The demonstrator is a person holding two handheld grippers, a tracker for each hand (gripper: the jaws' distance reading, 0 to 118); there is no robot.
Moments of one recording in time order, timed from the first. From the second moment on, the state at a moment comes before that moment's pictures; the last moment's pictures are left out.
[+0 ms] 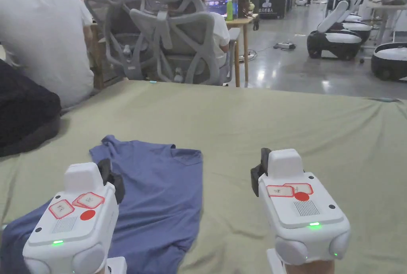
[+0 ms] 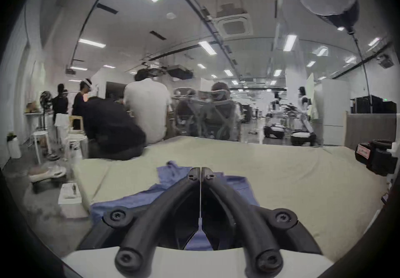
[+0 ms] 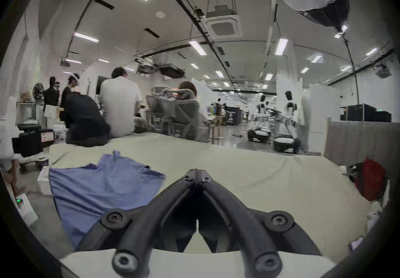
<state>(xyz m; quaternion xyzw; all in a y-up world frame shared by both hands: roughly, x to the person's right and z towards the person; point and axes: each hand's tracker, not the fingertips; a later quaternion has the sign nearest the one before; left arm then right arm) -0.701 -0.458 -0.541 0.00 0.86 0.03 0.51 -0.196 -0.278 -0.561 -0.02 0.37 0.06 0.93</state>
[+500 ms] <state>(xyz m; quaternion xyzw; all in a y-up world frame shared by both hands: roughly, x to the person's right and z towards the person) -0.654 -0.493 -0.696 -0.11 0.80 0.13 0.57 -0.209 -0.284 -0.585 -0.03 0.36 0.07 0.93</state>
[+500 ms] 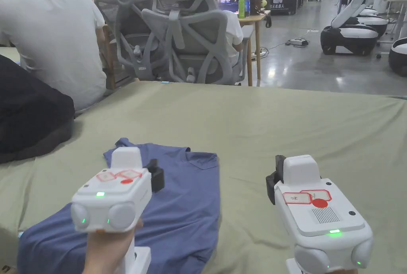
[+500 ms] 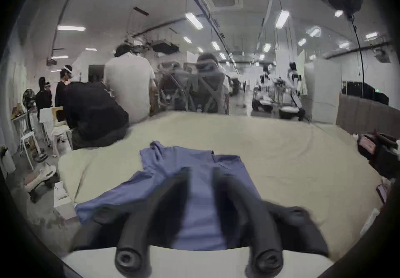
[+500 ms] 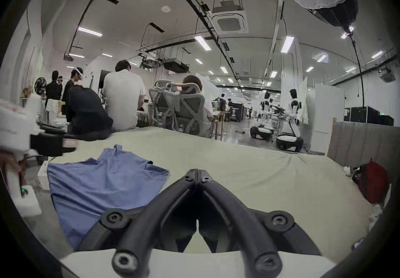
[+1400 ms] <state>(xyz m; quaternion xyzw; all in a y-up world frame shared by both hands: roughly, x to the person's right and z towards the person) -0.562 -0.624 -0.918 -0.30 0.70 0.19 0.62 -0.198 -0.330 -0.666 -0.07 0.38 0.09 0.92</state>
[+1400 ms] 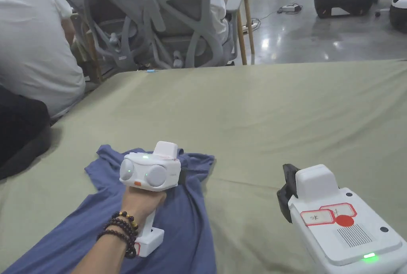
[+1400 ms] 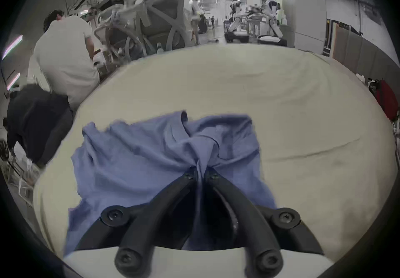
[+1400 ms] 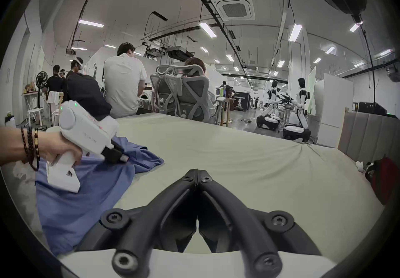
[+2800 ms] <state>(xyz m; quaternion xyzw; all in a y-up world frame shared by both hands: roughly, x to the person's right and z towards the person) -0.178 -0.467 -1.000 -0.12 0.53 0.14 0.83 0.086 -0.283 -0.601 -0.08 0.12 0.06 0.99</state>
